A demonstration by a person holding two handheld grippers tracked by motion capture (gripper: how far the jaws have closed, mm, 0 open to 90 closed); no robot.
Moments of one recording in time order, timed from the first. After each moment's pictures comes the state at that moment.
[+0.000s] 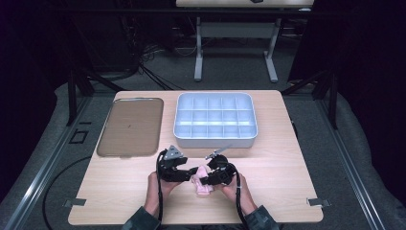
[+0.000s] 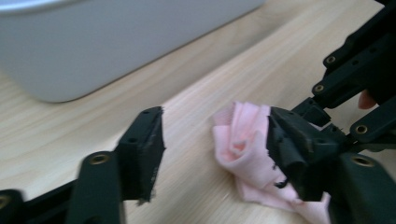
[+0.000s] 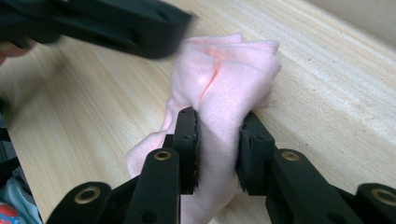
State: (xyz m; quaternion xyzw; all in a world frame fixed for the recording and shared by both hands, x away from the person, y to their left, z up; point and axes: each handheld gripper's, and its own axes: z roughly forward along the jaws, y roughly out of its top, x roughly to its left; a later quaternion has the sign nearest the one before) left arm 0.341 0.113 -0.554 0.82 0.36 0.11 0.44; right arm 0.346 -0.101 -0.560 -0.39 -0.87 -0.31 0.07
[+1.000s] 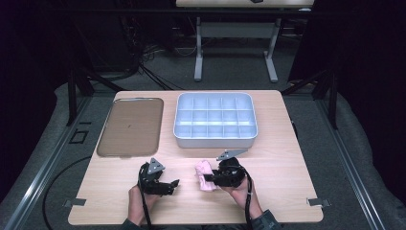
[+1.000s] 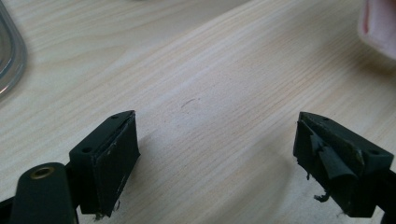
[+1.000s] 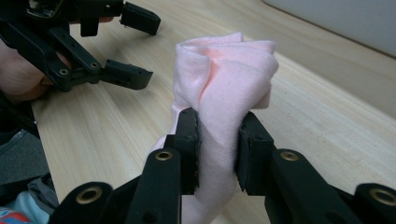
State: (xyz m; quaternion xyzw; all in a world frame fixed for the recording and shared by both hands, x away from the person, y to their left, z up) left arm 0.316 0.162 -0.588 0.82 0.40 0.15 0.37; right arm 0.324 -0.126 -0.543 -0.37 -0.84 -0.40 -0.01
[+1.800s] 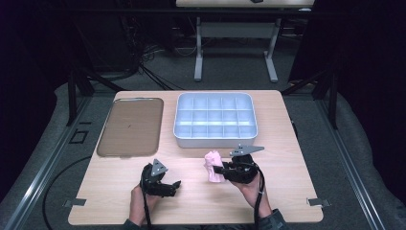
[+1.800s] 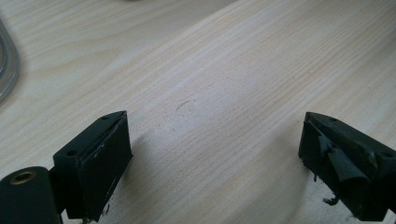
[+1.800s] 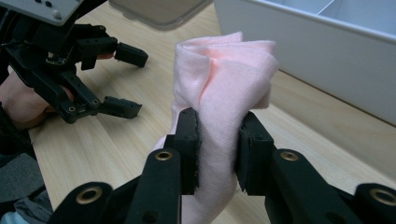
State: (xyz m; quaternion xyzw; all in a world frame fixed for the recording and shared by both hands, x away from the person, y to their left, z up) left arm 0.315 0.154 -0.591 0.83 0.39 0.17 0.36; right arm 0.318 -0.156 -0.516 -0.38 -0.81 -0.44 -0.07
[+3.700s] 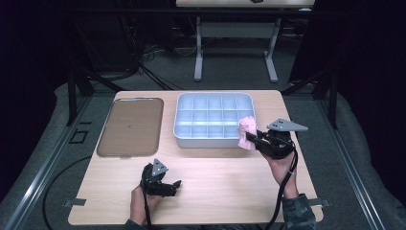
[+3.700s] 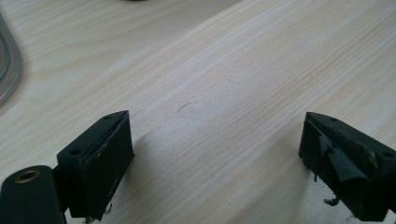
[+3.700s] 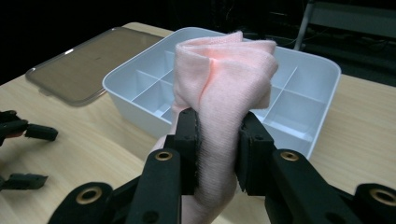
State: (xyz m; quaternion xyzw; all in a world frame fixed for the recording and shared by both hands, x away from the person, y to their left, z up) left arm 0.315 0.153 -0.591 0.83 0.39 0.17 0.36; right arm 0.341 -0.233 -0.443 -0.42 -0.74 -0.47 -0.22
